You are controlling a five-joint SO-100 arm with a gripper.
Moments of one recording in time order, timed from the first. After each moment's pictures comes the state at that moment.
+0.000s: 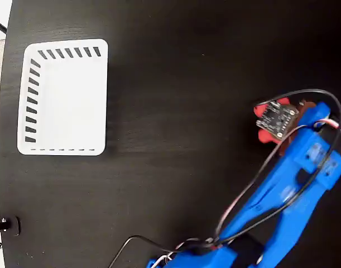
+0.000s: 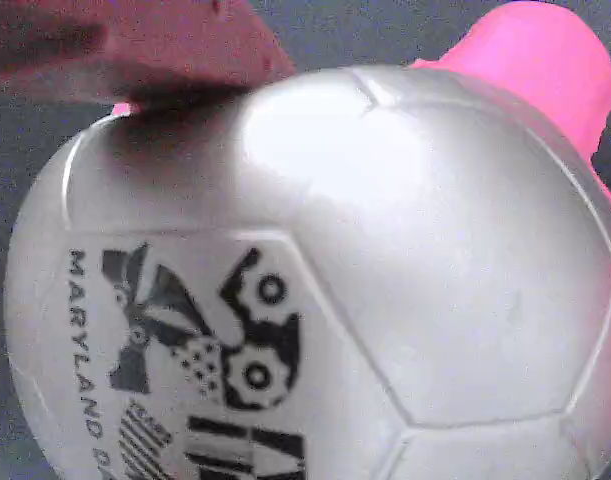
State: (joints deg) arm 41.0 65.9 53.8 98.8 -10.0
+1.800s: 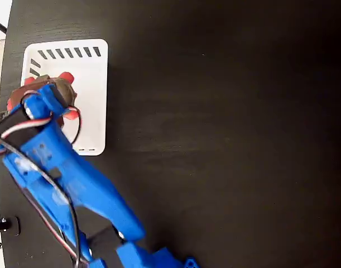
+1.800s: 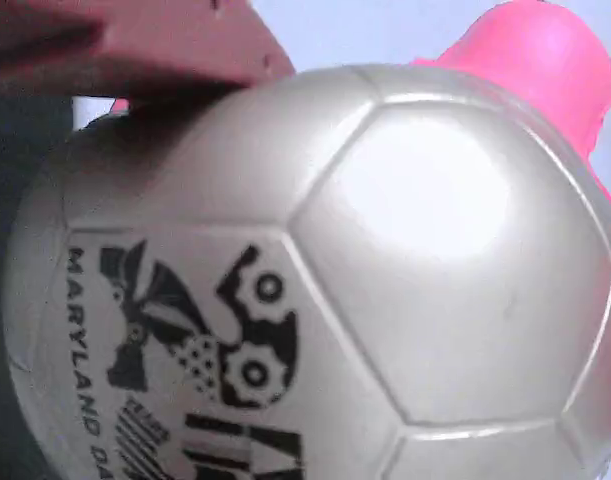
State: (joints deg) arm -26.2 60.7 41.7 97.7 17.6
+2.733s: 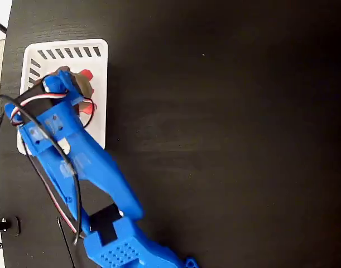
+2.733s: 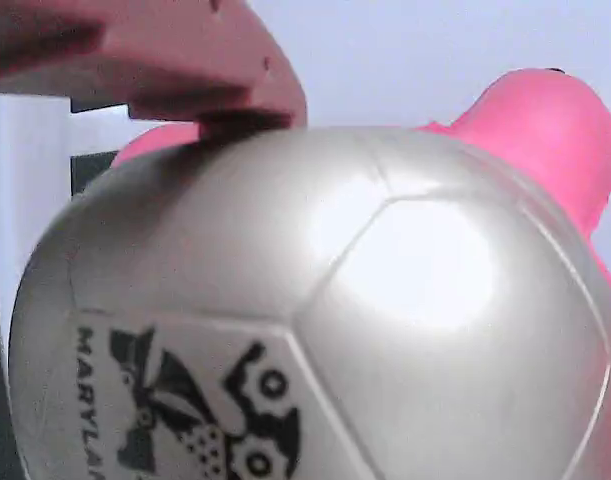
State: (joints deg) arm -23.6 49.8 38.7 97.7 17.6
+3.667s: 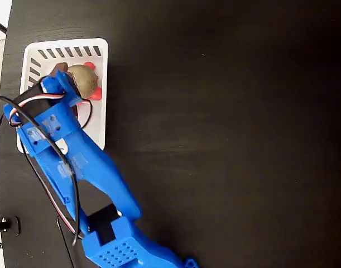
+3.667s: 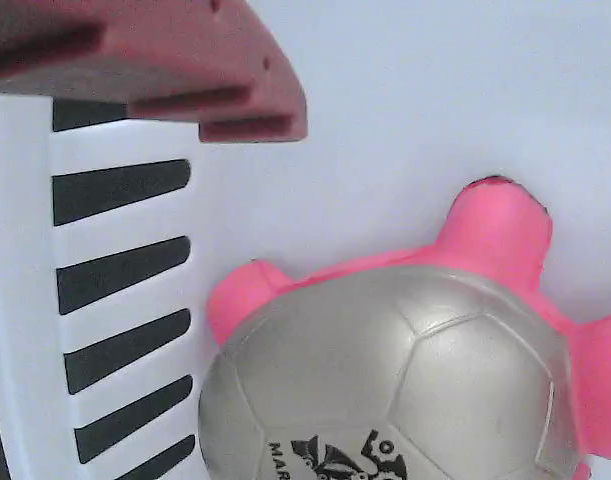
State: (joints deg) arm -24.3 49.7 38.7 97.6 17.6
